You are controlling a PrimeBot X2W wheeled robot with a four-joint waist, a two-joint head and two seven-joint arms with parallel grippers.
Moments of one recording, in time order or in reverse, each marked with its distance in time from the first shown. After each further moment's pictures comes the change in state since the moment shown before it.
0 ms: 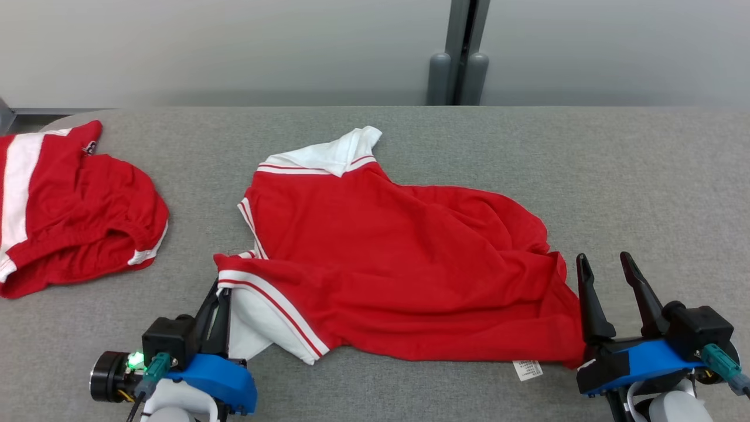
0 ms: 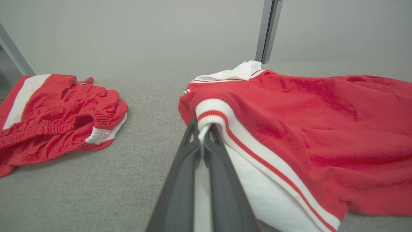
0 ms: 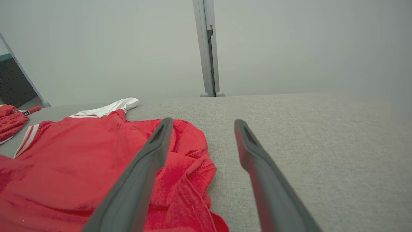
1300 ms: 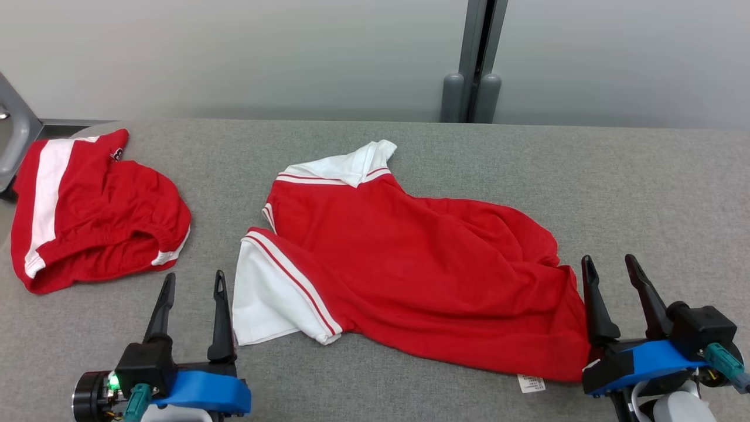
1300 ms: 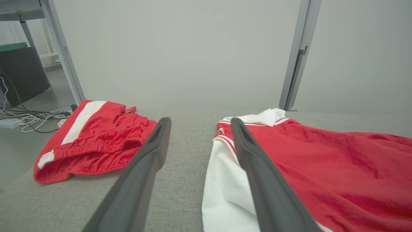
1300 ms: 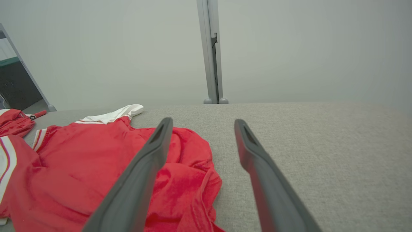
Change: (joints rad) left arm 0.066 -0.124 0.185 -0.084 0.111 0.002 -0.105; right arm -0.015 -0.008 -0.014 0.033 0.003 0.000 0.000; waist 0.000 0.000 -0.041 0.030
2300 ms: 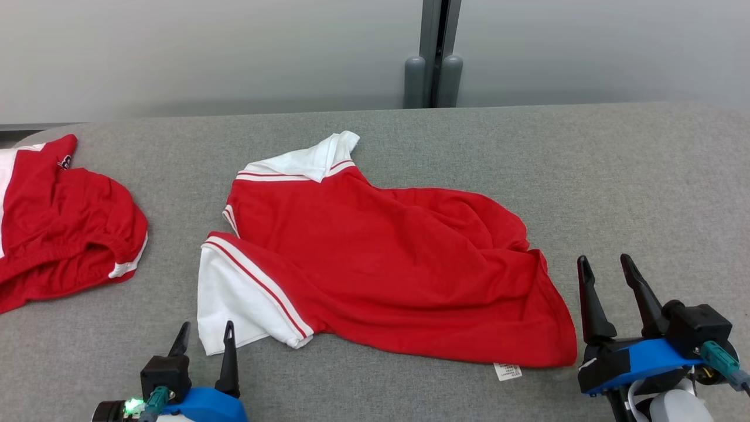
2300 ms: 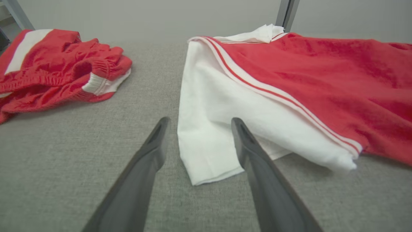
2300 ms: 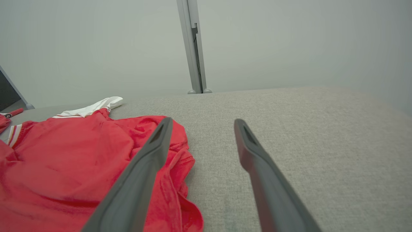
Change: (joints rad) left arm -0.058 -0.014 0.051 0.337 0.058 -0.081 0.000; right arm -0.001 0.000 0.012 0.009 0.006 0.000 0.000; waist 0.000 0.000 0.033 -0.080
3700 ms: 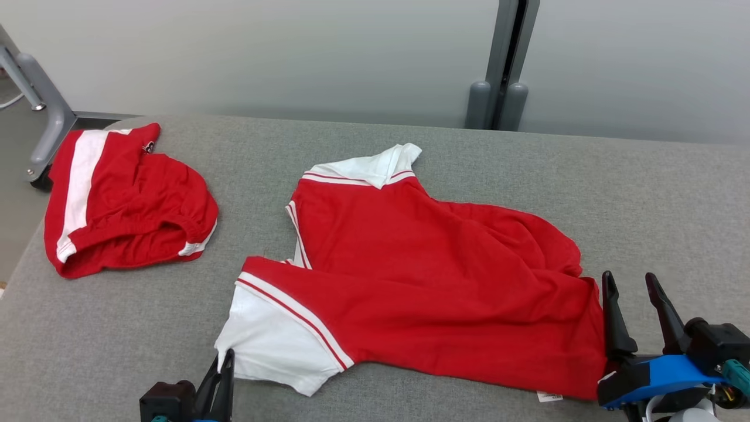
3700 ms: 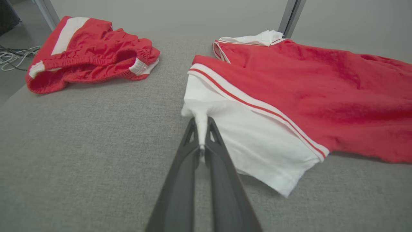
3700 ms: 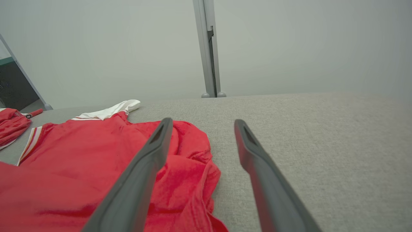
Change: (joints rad) left arm 0.238 0.031 -0.072 -0.423 -0.085 -0.003 0.257; right arm 0.045 0.011 -0.074 -0.006 -0.004 0.000 0.000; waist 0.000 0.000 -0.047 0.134
